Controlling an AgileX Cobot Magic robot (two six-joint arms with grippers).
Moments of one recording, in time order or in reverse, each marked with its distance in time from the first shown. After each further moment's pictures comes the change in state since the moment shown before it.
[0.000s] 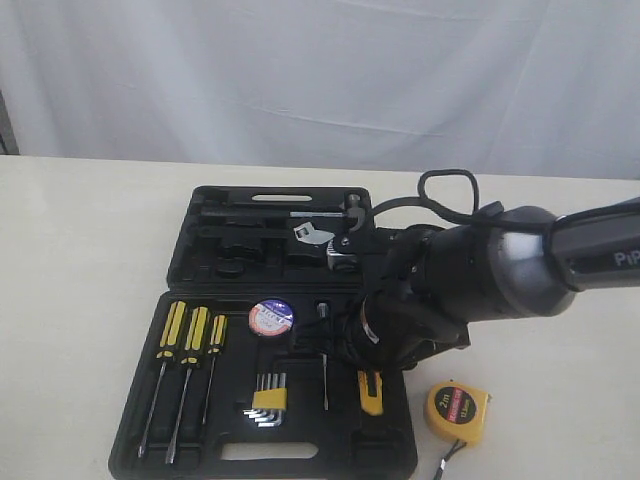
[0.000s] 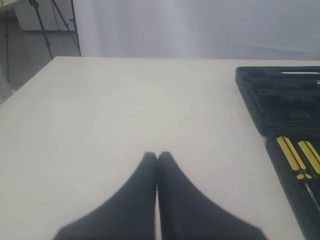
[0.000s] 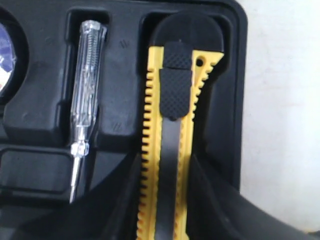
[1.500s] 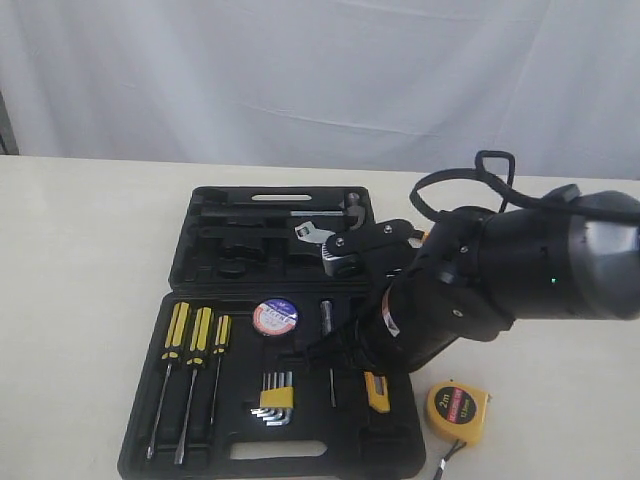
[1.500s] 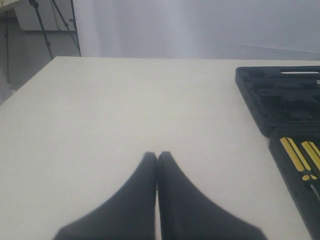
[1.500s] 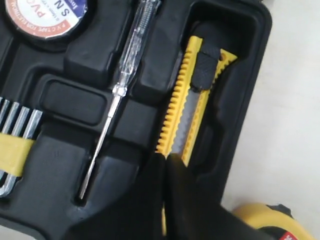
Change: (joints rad) left arm 0.000 0.000 0.000 0.000 0.000 0.000; right arm 0.002 -0.146 0.071 0.155 0.024 -0.408
